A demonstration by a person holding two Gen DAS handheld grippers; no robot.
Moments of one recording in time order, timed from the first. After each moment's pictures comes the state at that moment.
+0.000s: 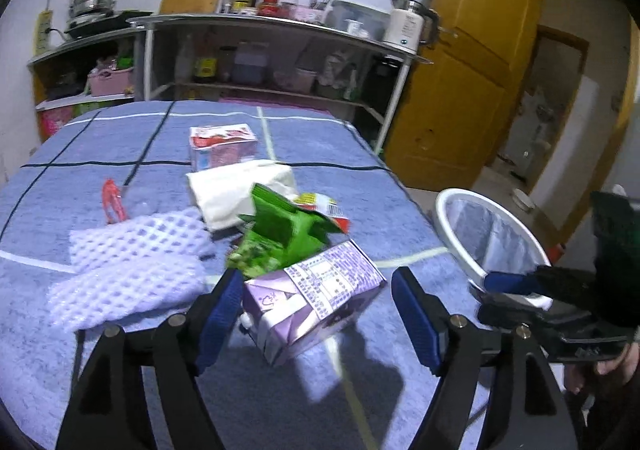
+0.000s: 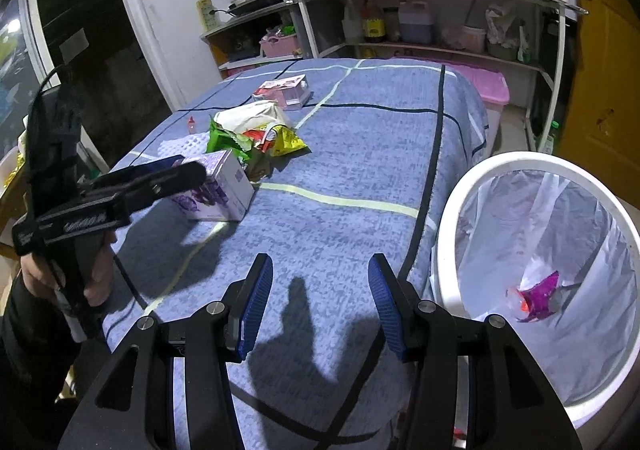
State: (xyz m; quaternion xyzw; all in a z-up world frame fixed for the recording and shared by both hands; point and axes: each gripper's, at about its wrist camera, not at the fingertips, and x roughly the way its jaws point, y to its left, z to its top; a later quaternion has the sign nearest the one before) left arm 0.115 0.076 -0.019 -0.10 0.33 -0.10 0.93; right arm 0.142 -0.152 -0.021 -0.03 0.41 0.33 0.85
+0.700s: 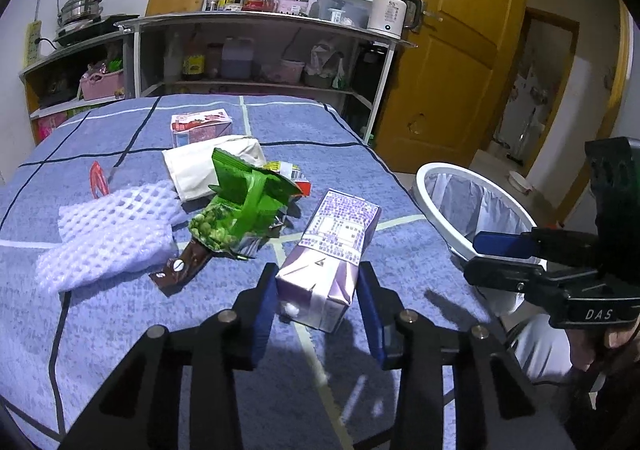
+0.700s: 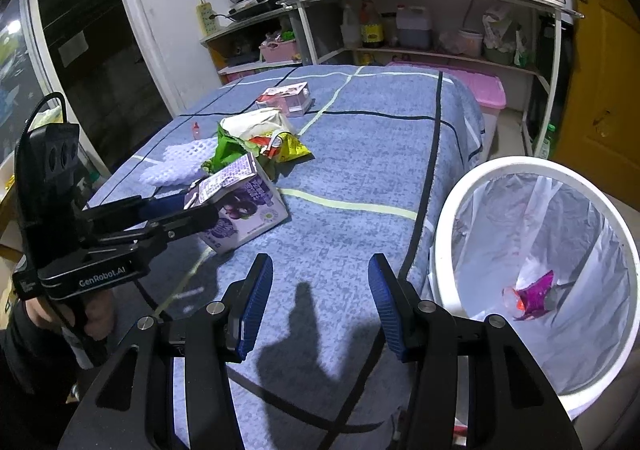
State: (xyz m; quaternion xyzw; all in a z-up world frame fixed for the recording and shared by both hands) left arm 0.094 0.049 -0.024 -0.07 0.34 -0.10 0.93; right arm 0.133 -0.152 -0.011 -0.03 0.40 0.33 0.86
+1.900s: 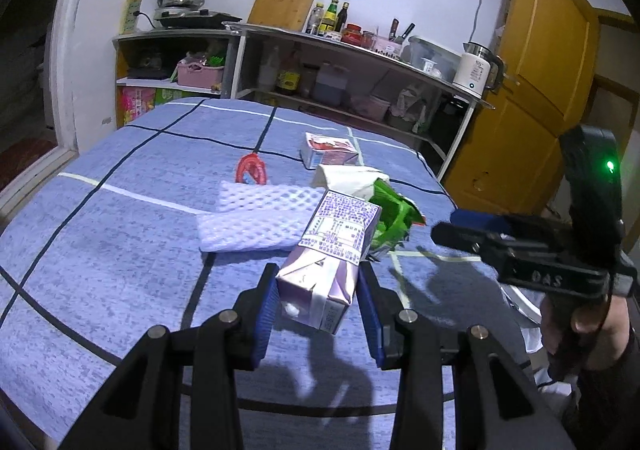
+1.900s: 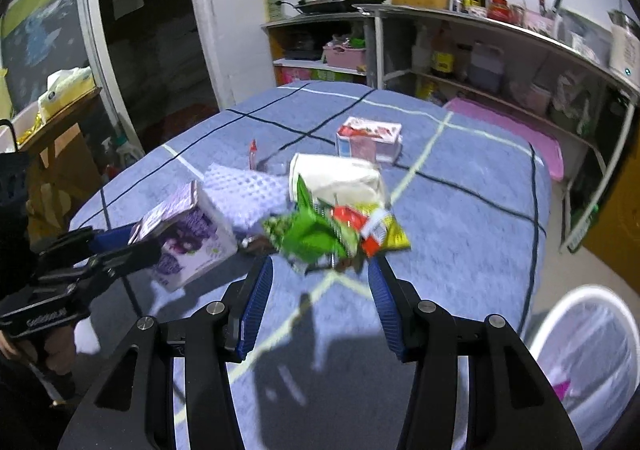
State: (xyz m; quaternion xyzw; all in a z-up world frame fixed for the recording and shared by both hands) left arm 0.039 0.132 -0.017 -0.15 0.30 0.04 0.94; right arm 0.168 -0.041 0.007 -0.11 0.35 0.41 0.83
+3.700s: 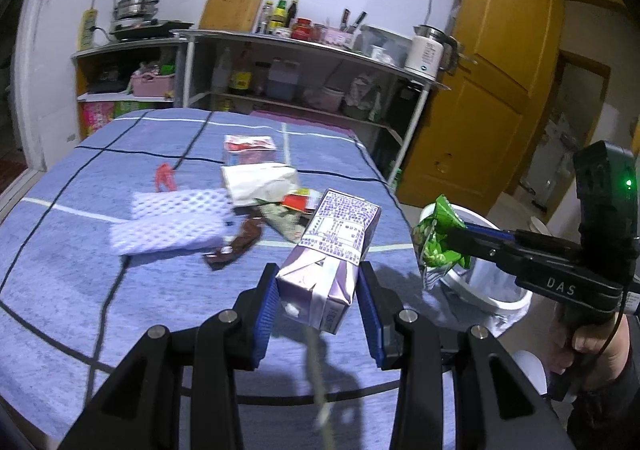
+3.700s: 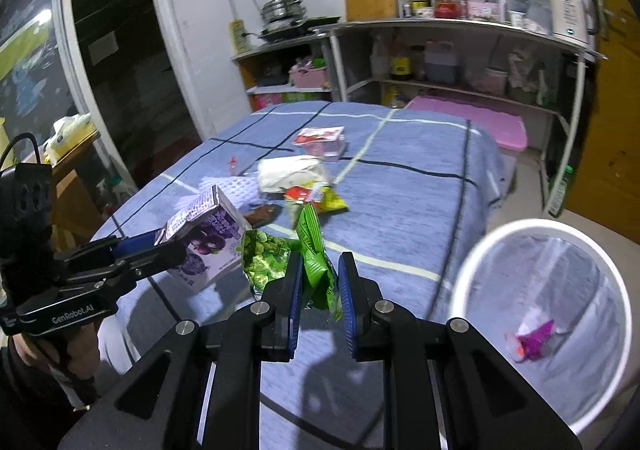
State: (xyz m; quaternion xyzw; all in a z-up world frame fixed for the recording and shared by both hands) left arm 0.046 0.052 0.010 -0.12 0.30 -0.03 0.94; right arm 0.131 -0.148 0.029 -0.03 0.35 0.37 0.86
